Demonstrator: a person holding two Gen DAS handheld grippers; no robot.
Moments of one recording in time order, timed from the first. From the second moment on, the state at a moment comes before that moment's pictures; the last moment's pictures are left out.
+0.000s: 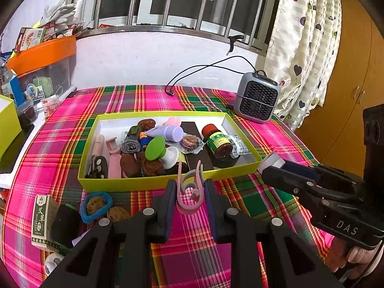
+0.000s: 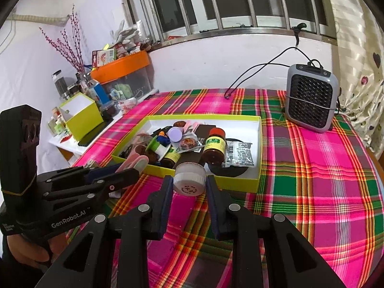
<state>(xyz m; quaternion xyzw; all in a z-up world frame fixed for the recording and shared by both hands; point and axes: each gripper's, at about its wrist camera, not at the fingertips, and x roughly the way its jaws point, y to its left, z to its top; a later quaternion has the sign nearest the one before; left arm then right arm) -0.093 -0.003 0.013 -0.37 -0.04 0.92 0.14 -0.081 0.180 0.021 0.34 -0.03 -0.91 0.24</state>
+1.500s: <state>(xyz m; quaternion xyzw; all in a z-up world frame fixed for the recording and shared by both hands) -0.162 -0.050 0.001 -0.36 -0.06 0.93 0.08 -0.155 0.126 0.008 0.35 0.02 -0.91 0.24</state>
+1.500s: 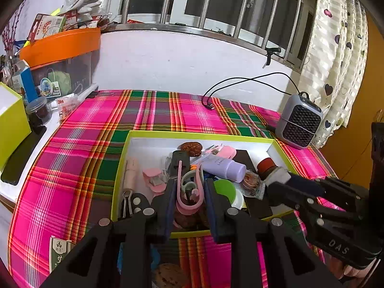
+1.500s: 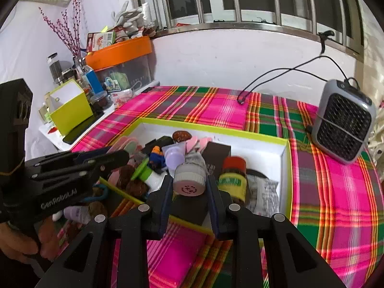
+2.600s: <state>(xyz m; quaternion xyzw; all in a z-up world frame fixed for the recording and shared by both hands) -0.183 -0.067 -0.010 -0.37 -0.07 0.92 0.05 -0.188 0.108 0.006 0.35 0.04 -0.91 0.24</state>
